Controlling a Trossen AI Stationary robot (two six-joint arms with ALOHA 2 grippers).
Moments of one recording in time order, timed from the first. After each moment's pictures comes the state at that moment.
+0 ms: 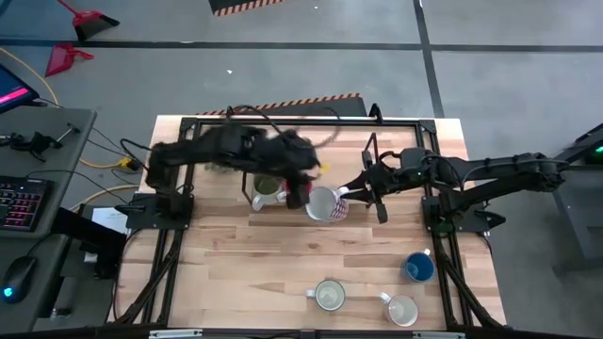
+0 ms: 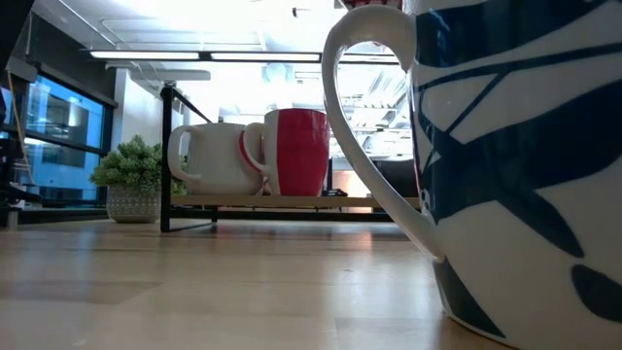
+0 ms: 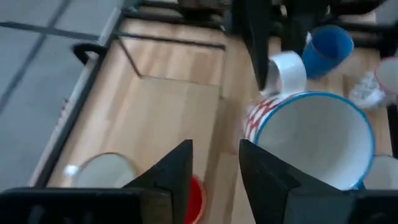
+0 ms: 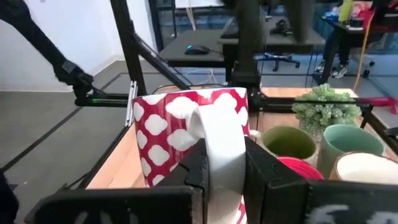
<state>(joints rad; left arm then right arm) -0.08 1.88 2.36 -1.29 -0.26 -0.18 0.03 1.01 0.84 -0.01 -0.15 0.02</state>
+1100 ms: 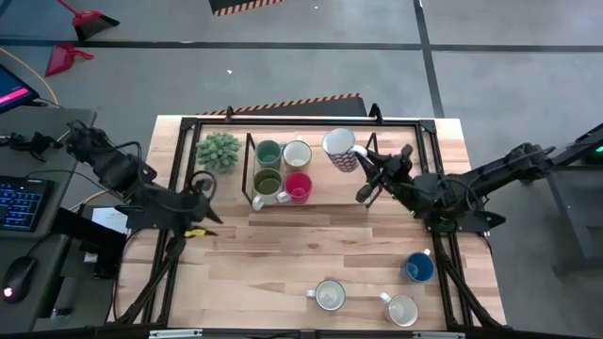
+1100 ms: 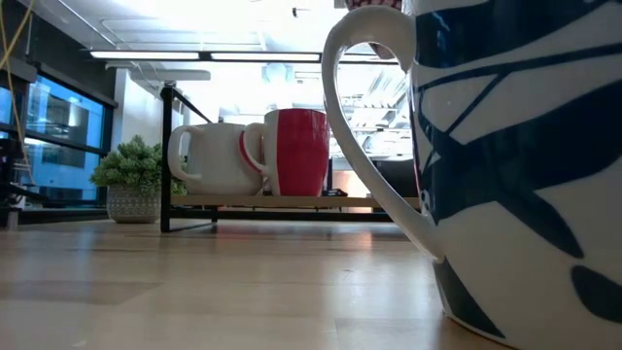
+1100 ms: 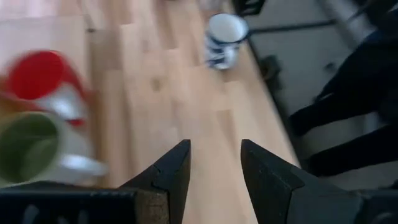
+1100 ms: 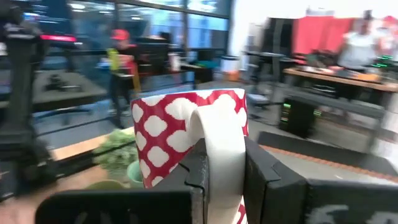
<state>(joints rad) -0.62 0.98 1.26 -1.04 -0.22 -0.33 0.35 1.09 0.84 0.29 1.15 -0.06</state>
